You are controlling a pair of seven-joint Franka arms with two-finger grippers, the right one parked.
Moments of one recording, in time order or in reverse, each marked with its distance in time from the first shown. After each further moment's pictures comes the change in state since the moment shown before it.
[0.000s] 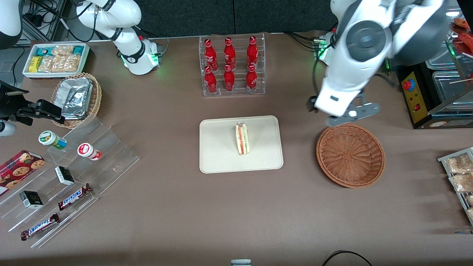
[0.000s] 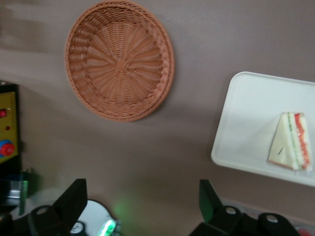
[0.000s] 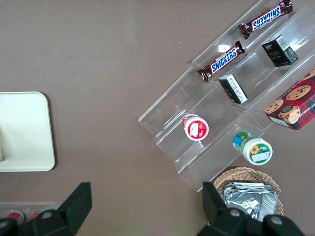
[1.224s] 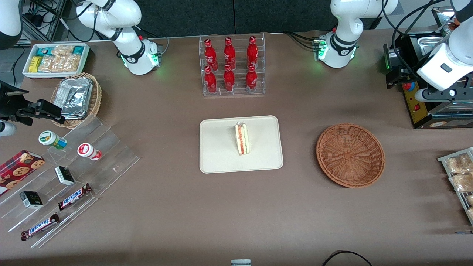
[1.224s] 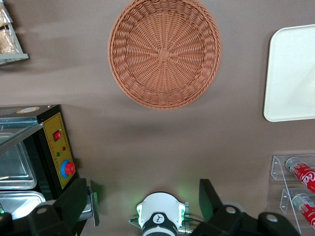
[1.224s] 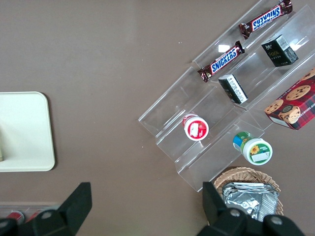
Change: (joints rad) arm 0.060 -0.199 0.302 -0.114 -0.059 -0.067 0.619
